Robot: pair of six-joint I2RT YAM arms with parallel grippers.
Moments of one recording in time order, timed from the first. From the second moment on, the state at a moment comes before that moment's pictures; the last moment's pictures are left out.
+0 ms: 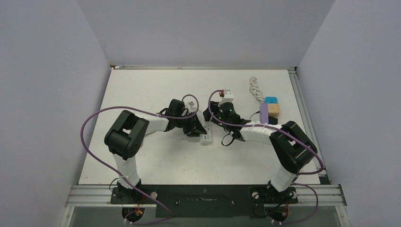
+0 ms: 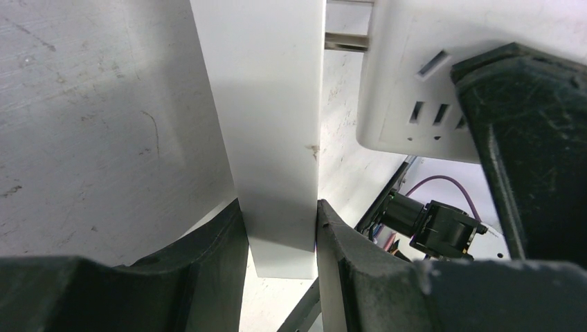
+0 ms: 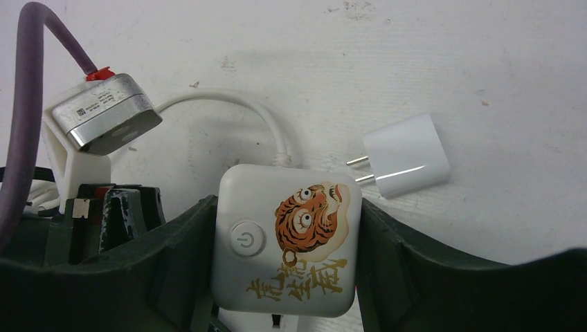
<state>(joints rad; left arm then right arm) -0.50 1.89 0.95 0.09 0.65 -0.85 0.64 1.69 0.82 0.41 0.17 0.49</state>
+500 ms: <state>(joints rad) -0.48 1.89 0.95 0.08 0.65 -0.83 0.59 1.57 0.80 0.38 0.17 0.45</state>
